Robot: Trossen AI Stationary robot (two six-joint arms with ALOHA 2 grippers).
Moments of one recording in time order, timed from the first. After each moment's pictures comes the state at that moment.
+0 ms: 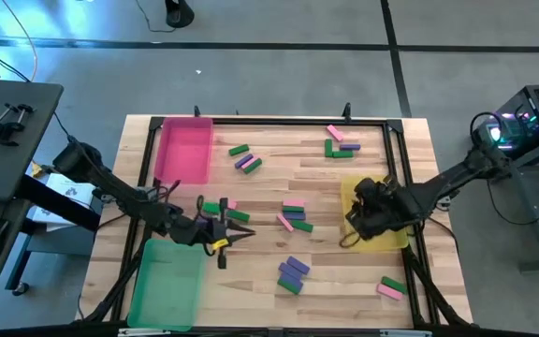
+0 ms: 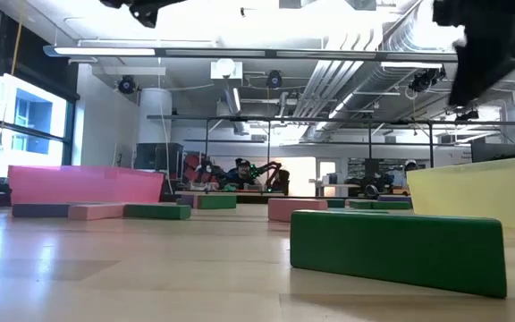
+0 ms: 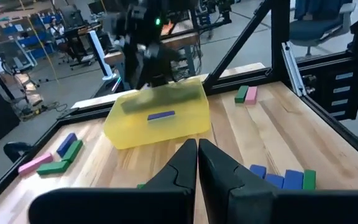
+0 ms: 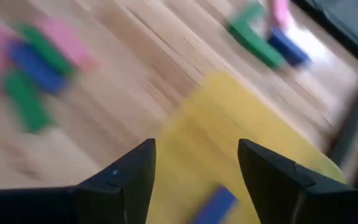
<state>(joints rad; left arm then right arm) -0.52 1.39 0.67 0.54 -0.56 0.13 0.51 1.20 0.97 -1.28 0.65 1.25</state>
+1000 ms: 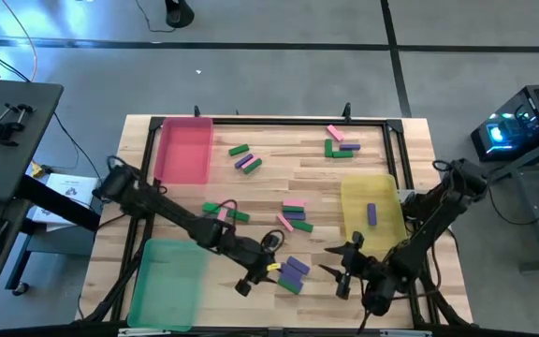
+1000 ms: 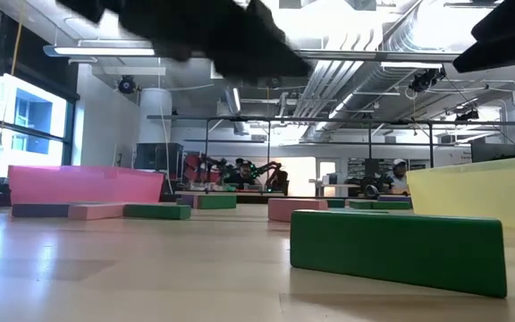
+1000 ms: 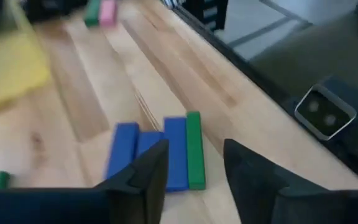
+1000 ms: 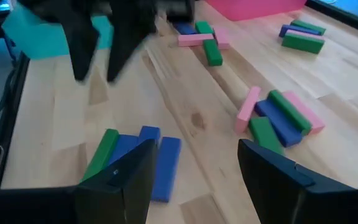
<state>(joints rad) -0.42 1.89 1.08 0.24 0.06 0.13 0.92 1.58 0.89 -0.33 0.99 0.99</state>
